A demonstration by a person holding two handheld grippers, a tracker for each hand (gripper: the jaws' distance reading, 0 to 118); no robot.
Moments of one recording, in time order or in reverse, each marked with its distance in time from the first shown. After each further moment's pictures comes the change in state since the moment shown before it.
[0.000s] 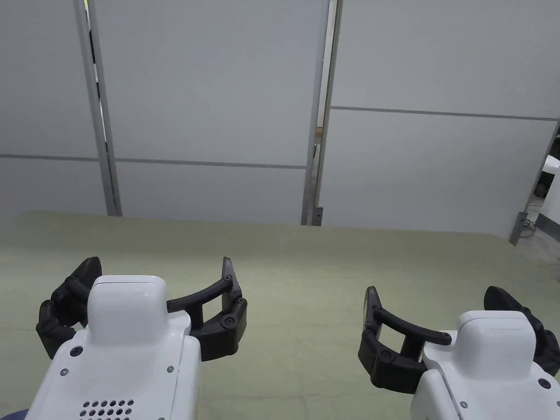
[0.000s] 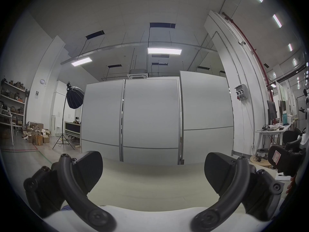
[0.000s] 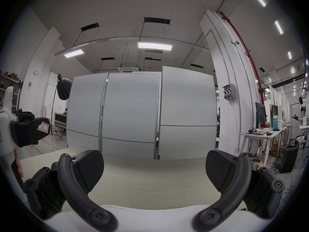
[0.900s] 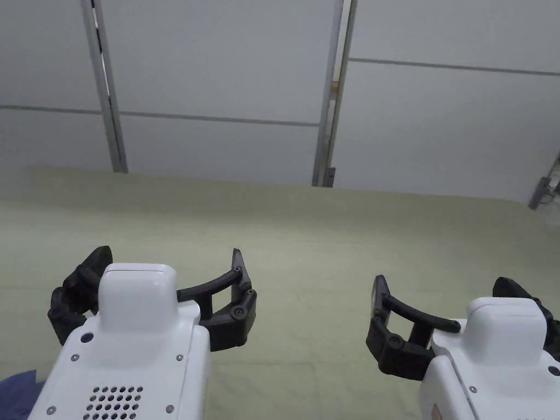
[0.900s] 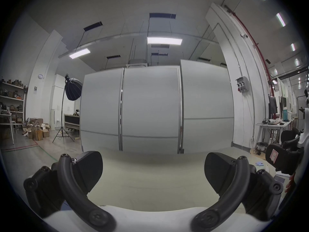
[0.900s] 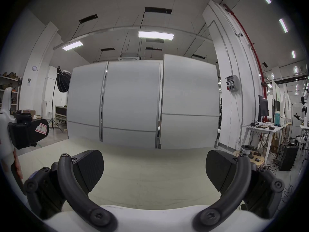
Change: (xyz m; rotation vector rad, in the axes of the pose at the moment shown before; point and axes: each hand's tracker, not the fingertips) left arm 0.000 -0.045 -0.033 -0.133 -0.006 0.004; right arm -0.006 -0.034 -0.039 -0.122 0.014 0.003
